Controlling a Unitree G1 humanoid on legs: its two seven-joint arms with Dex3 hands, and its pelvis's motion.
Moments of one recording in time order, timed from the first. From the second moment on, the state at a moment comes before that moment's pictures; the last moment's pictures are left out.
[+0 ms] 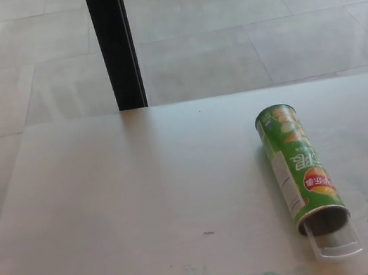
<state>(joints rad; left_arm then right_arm) 0.32 0.59 0.48 0.48 -0.18 0.26 -0.23 0.08 -0.64 -0.40 -0.13 0.18 -0.09 0.19</state>
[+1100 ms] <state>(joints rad) 0.34 0.59 0.47 0.48 -0.17 0.28 -0.24 0.06 -0.70 0.02 -0.05 -0.24 -0.24 0.19</state>
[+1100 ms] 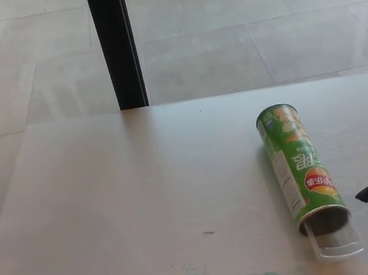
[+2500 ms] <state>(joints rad) 0.34 0.61 0.46 0.45 -0.17 0.28 -0.24 -0.04 -0.64 0.20 0.00 -0.58 -0.21 0.14</state>
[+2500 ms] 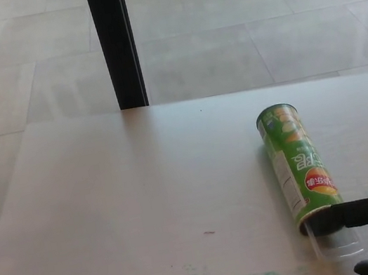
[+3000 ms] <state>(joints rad) 0.34 0.61 0.45 0.47 -0.17 0.28 -0.25 -0.04 -0.69 0.25 0.08 -0.67 -0.22 0.11</state>
